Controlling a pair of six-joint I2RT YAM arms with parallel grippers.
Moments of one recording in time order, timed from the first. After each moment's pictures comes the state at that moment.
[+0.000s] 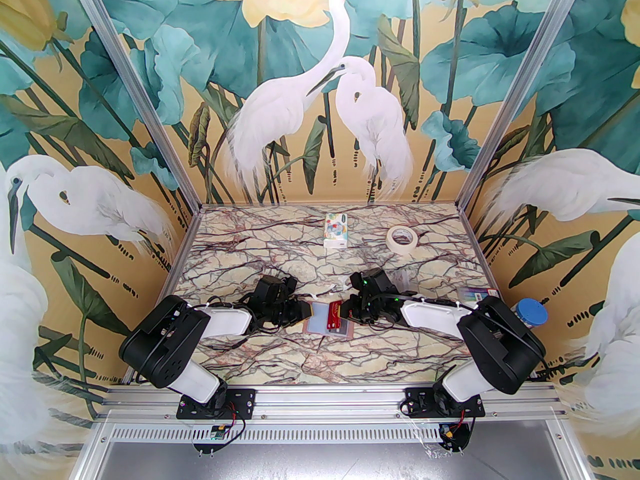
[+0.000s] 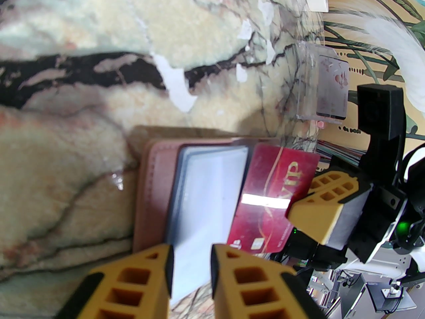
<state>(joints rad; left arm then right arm) -0.51 1.57 0.48 0.26 0.59 -0.86 0.62 1.54 0.64 0.00 -0.55 0.82</state>
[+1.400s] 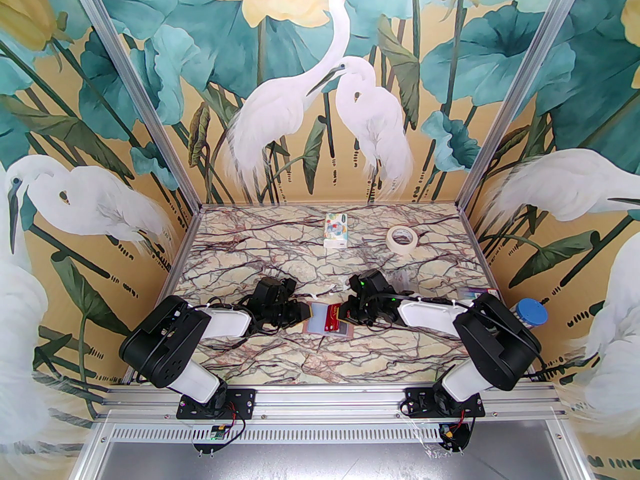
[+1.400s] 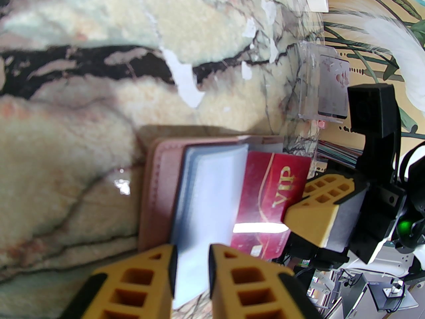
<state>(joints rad) -0.51 1.57 0.46 0.30 0.59 -0.86 0.64 1.57 0.65 -0.01 -0.55 0.88</state>
